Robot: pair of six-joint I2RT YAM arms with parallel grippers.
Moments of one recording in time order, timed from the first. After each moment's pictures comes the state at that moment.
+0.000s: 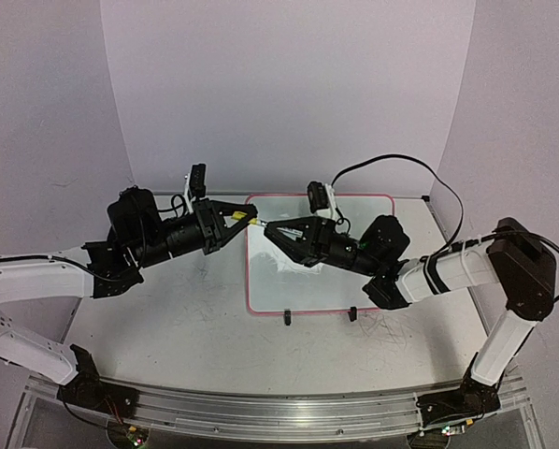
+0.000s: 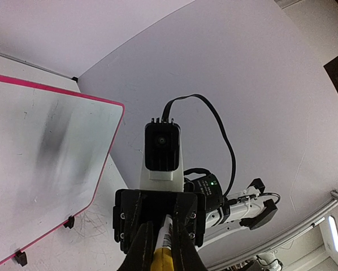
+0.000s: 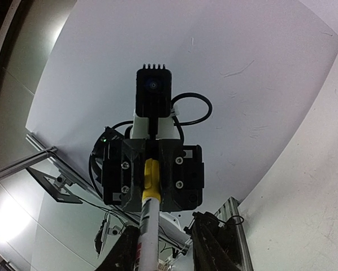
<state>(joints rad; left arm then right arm) -0.92 1.21 0.80 0.50 0.22 -1.02 0.87 1.73 0.86 1.24 -0.57 1.22</state>
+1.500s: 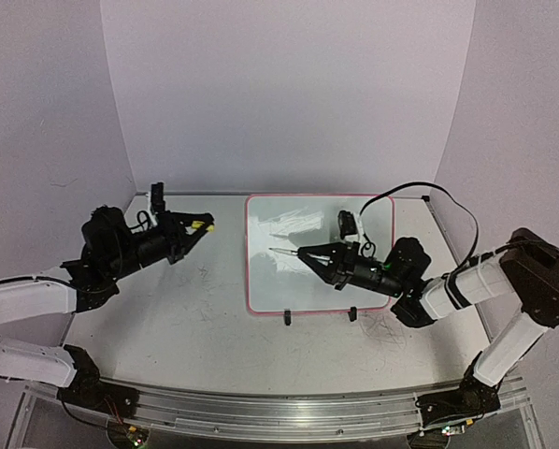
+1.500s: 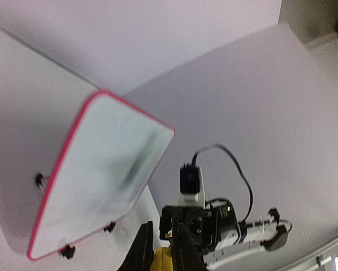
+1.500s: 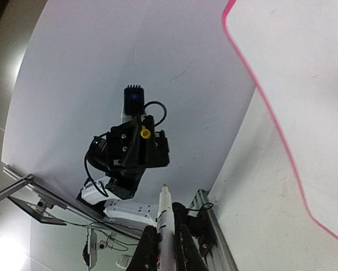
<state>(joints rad) -0.69 1.03 0.56 0.51 0.24 -1.09 0.78 1.61 0.57 1.23 -0.51 1.25</state>
